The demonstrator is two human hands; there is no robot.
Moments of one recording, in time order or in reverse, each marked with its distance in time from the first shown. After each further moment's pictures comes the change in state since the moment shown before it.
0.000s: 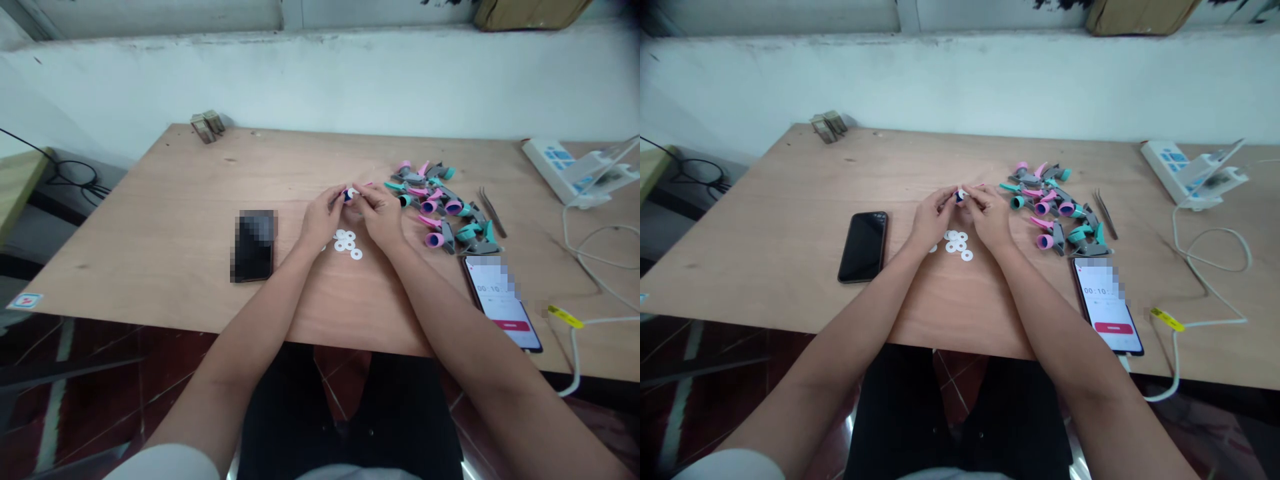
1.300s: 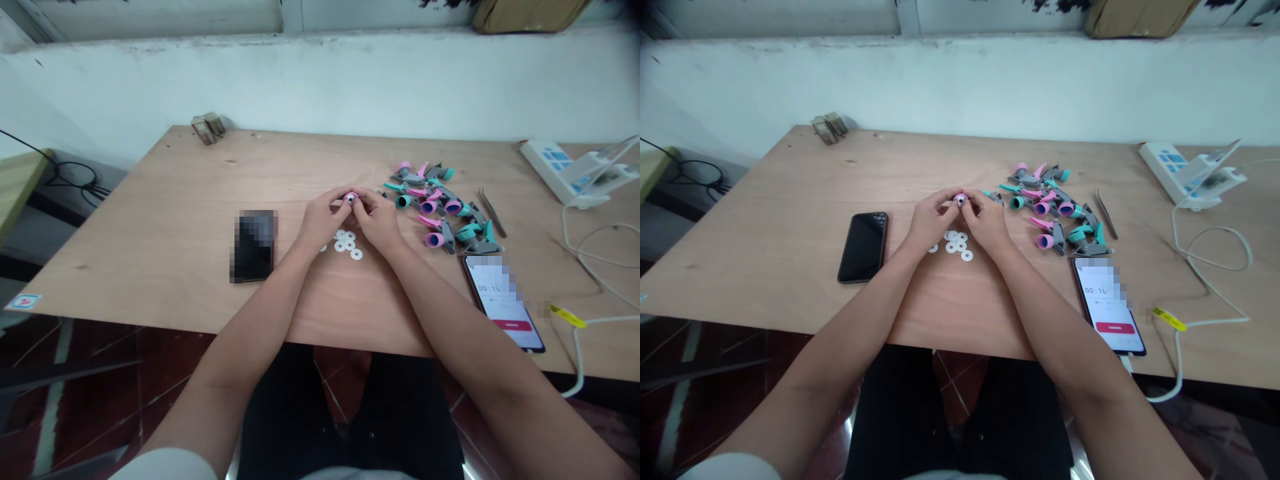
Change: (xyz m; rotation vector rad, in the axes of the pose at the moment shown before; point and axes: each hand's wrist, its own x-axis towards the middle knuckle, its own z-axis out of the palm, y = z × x) left_hand -0.006 0.030 -0.007 0.004 -0.058 0.005; right_hand -0.005 -0.007 0.003 -0.066 -0.096 0.081
